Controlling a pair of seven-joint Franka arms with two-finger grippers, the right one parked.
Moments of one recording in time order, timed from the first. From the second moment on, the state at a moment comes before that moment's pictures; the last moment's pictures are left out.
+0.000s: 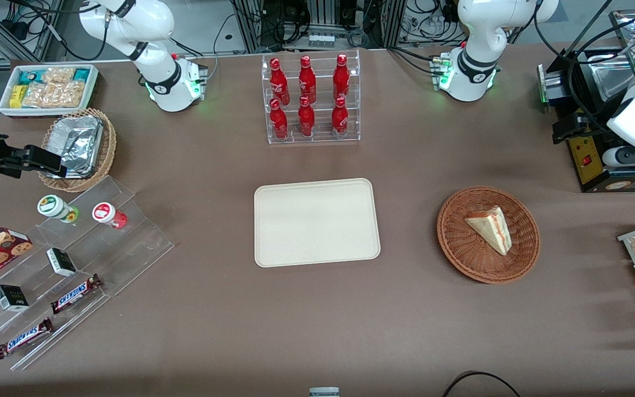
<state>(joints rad) -0.02 -0.02 -0.02 -1.60 0.03 1.37 -0.05</state>
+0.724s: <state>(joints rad) -0.02 0.06 -0.02 -1.61 0.03 1.54 -0.05</state>
